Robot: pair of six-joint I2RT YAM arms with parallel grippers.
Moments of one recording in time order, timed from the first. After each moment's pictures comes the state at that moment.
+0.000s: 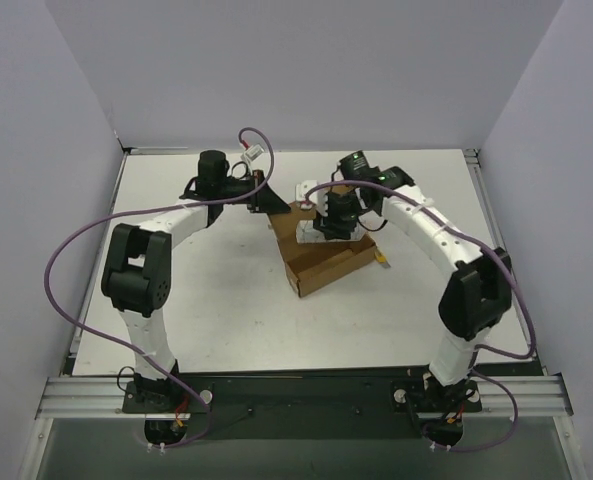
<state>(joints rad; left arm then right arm) -0.27 1.94 1.33 0.24 1.09 -0.57 0.52 1.81 1.59 -0.90 -0.40 -1.04</state>
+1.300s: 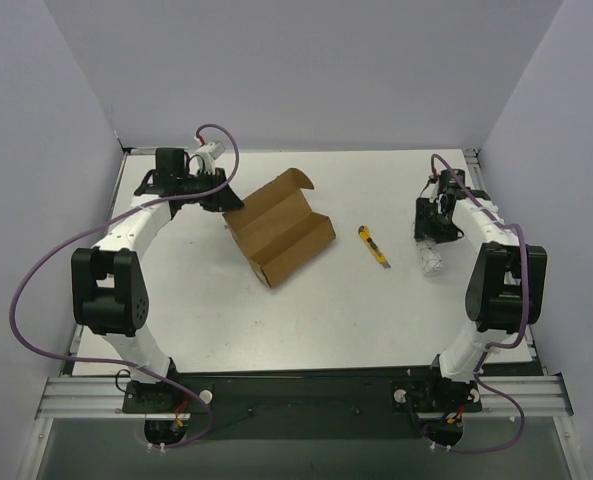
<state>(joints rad) -0.09 1.74 1.35 -0.32 0.77 -0.08 -0.07 1.75 1.25 -0.62 0.04 0.00</state>
